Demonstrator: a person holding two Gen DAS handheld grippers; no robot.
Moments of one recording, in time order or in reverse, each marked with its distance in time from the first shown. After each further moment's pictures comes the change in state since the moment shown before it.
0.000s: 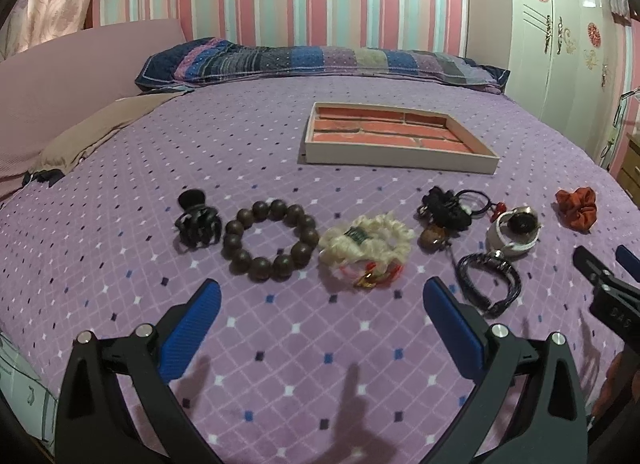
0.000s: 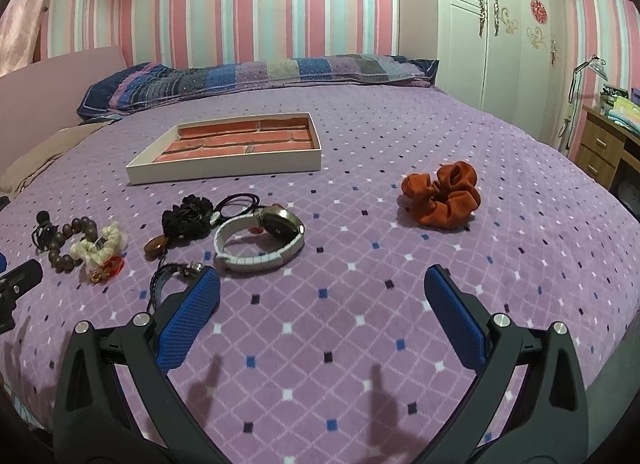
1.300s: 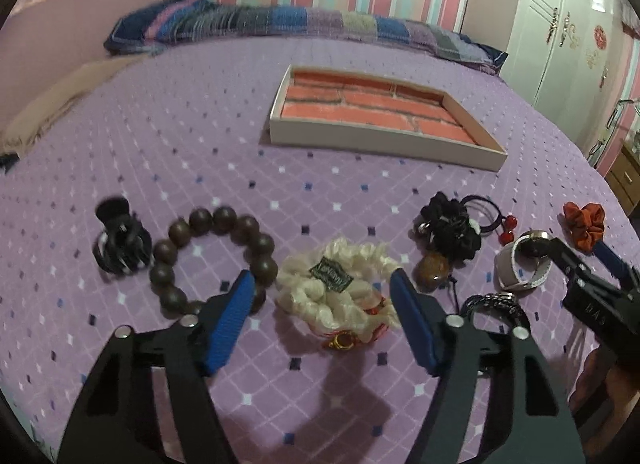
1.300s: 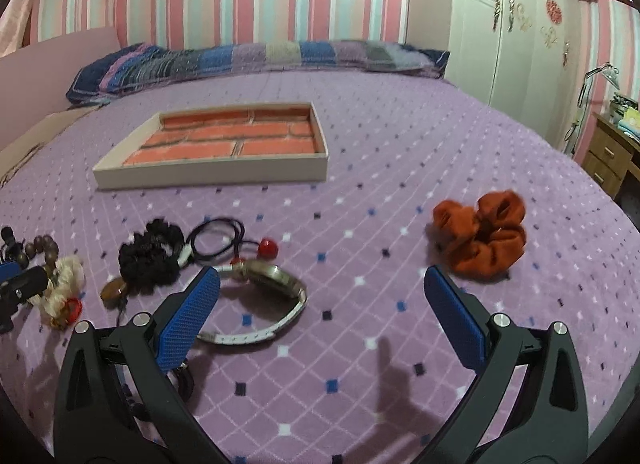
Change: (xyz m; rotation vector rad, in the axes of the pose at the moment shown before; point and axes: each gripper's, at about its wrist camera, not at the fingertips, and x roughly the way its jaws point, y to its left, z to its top) left arm 0.083 -0.004 0.035 -0.048 0.166 -0.095; right arm 0.080 0.007 0.030 -0.036 0.091 -0.006
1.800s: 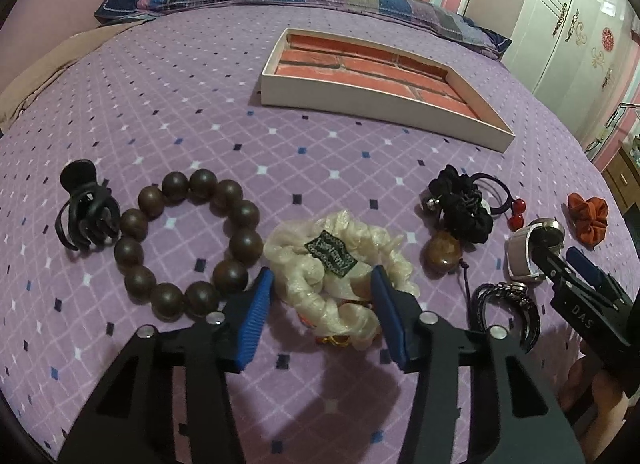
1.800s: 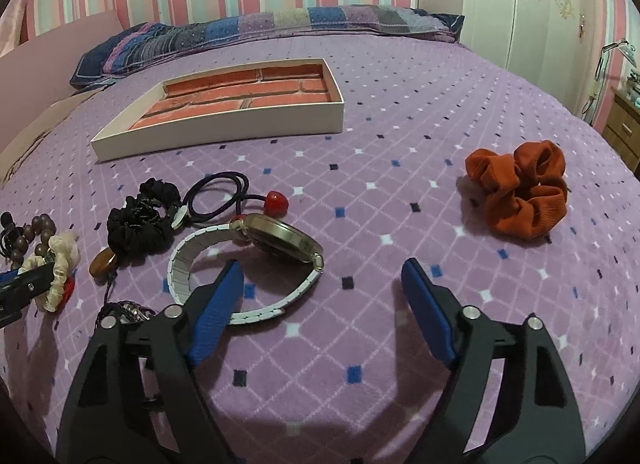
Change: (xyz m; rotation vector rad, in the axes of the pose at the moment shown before) left arm 0.023 0.003 -0.006 -0.028 0.091 -0.051; right arm 0.026 0.001 -0.013 0.030 0.106 0.078
